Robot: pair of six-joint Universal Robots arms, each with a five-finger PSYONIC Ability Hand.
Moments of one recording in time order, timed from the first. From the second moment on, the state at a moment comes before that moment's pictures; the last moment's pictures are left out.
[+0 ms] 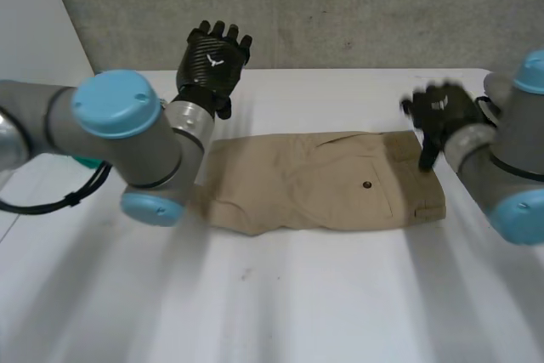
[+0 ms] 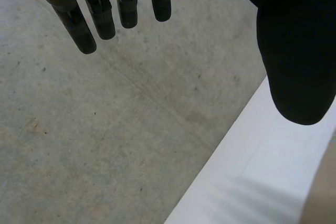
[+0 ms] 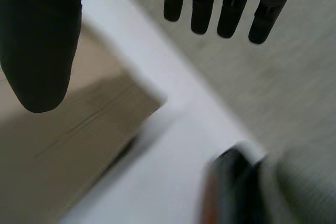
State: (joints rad) left arm 4.16 -2.21 -1.16 3.53 -1.59 3.67; right arm 1.85 -1.08 1.34 0.03 1.52 2.59; left_hand 0.19 0.21 0.21 0.20 0.05; right_hand 0.32 0.33 0.33 0.33 0.16
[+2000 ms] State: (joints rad) left arm 3.93 -2.46 -0.88 2.81 -1.78 3.26; right arm 1.89 -0.78 1.08 0.31 1.28 2.67; left_hand 0.19 0.20 0.20 0.20 0.05; right_hand 0.19 0.18 0.19 0.21 0.05
